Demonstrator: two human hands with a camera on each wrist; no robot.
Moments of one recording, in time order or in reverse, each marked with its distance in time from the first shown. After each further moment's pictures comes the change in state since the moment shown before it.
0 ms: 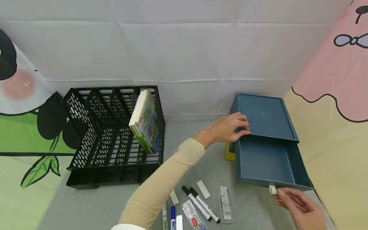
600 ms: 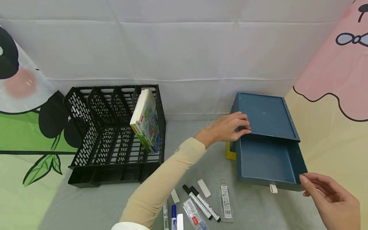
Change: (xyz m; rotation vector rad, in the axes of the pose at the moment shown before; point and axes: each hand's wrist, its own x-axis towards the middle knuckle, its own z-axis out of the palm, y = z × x) left_hand -0.001 0.002 0.000 0.009 -0.004 -0.008; right_hand 0.010 -0.045 -0.028 -0.353 0.199 -0.191
